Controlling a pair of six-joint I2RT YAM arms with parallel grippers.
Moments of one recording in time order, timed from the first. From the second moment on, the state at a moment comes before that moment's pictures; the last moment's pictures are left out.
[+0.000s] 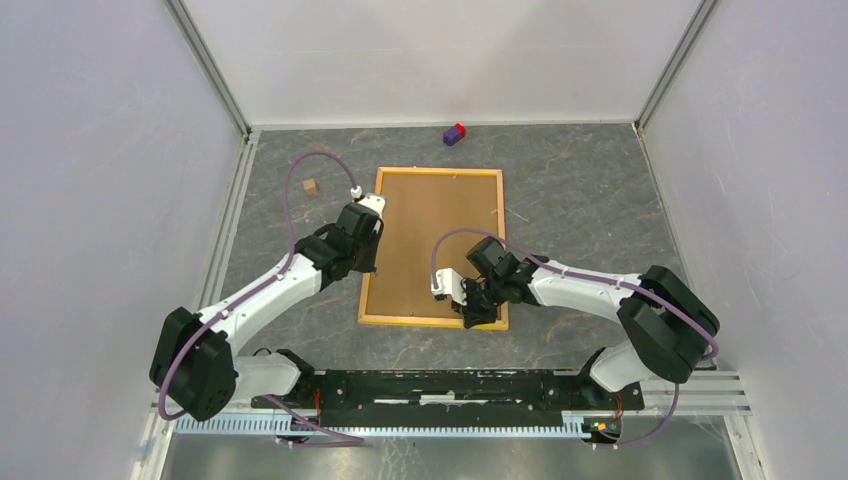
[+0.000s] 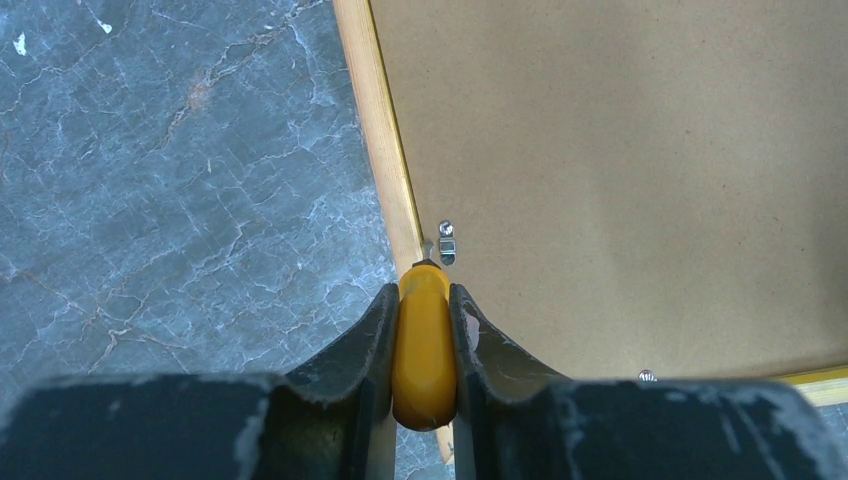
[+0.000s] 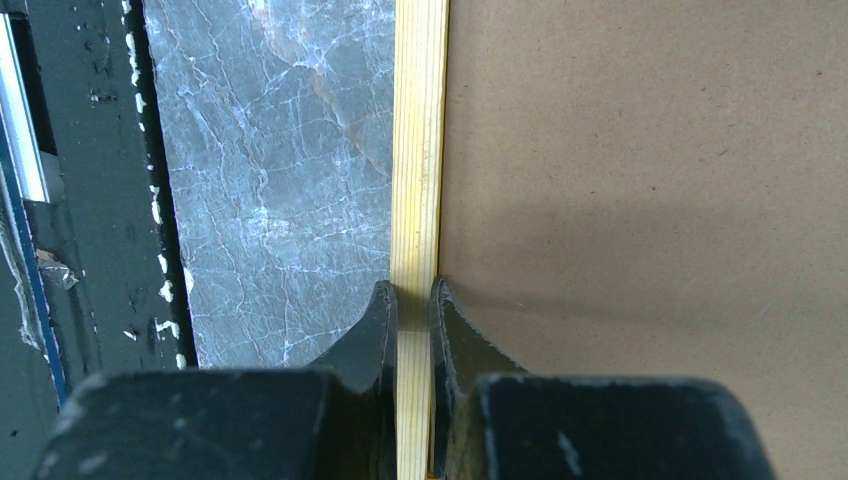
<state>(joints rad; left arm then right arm) -0.58 1.25 0.84 -0.49 -0.25 -0.22 0.82 1.49 0.74 -0.35 -0.48 -0.59</state>
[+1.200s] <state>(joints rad) -0.55 1.22 0.81 -0.48 0.03 -0.28 0.82 1.50 0.75 -0.37 -0.48 -0.59</state>
